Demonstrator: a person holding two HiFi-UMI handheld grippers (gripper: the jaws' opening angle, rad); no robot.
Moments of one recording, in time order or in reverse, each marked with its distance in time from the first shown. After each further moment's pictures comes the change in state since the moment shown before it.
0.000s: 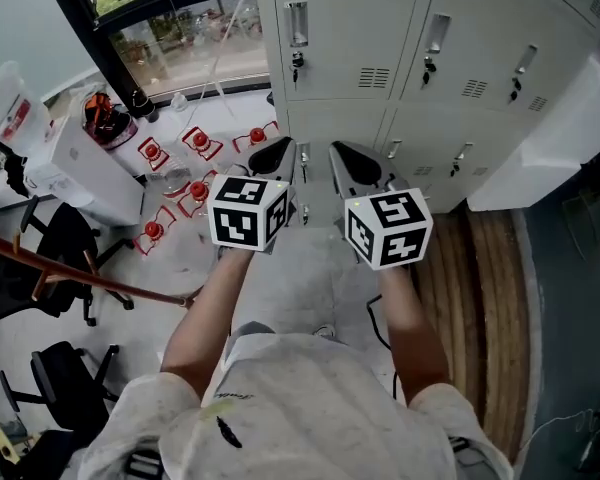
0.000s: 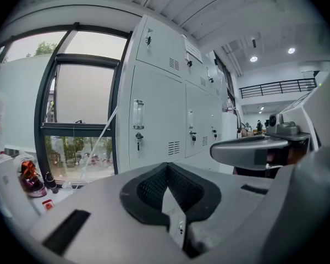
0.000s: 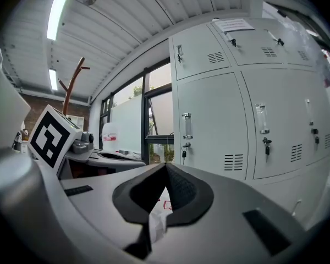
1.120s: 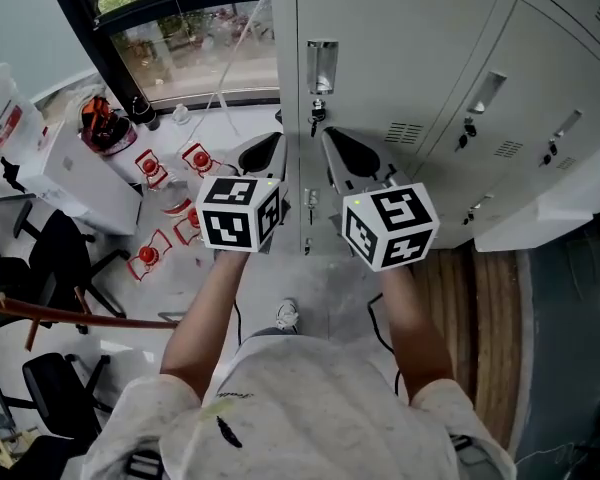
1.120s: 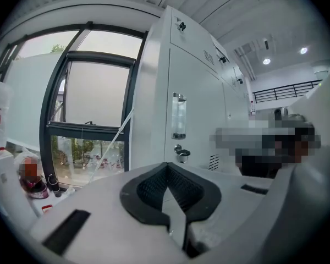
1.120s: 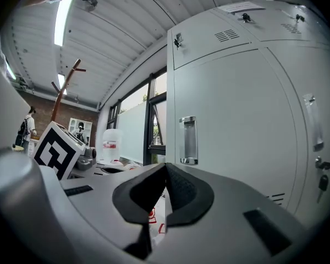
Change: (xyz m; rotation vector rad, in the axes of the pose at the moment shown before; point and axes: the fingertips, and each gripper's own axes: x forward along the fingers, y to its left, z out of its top) left arm 0.100 0.118 0.034 -0.059 -0.055 0.106; right arm 0.146 -0.042 0.055 -0.040 -0.102 0.107
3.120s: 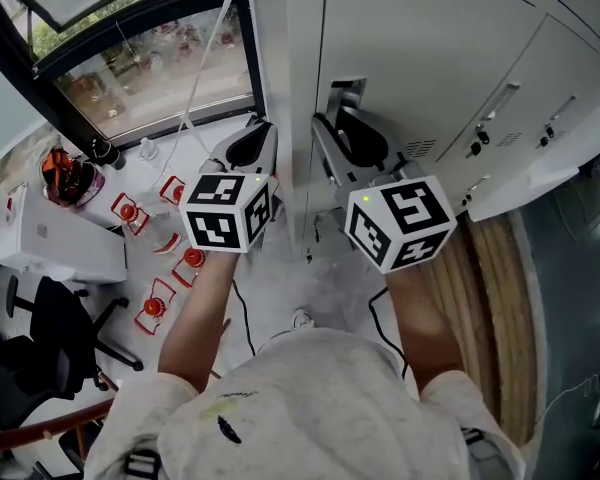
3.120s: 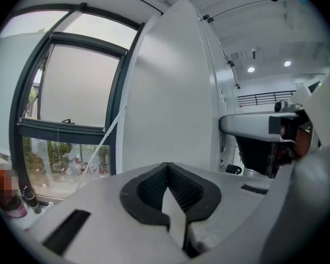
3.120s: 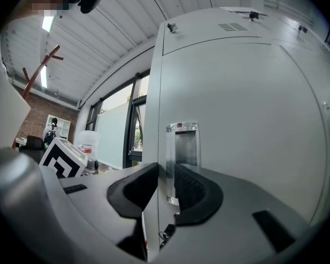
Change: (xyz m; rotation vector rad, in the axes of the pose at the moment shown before) left arm 0.083 0.071 0.031 0.023 0.004 -0.211; right arm 0.090 -0.032 0.035 0.005 -0.043 -0.199
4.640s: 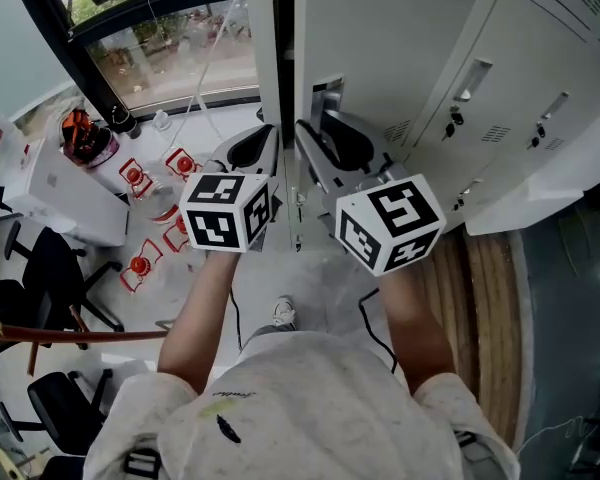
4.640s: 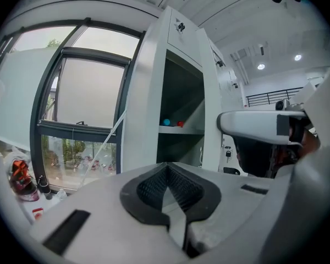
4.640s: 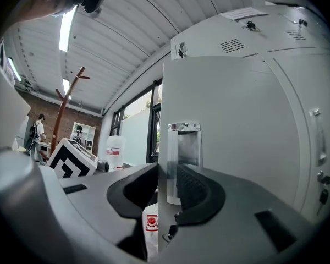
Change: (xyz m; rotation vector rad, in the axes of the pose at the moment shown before) left arm -0.051 -0.091 -0.016 -0.028 -0.021 0.137; right arm -0.096 0.022 0.002 -0.010 -0.022 0.234
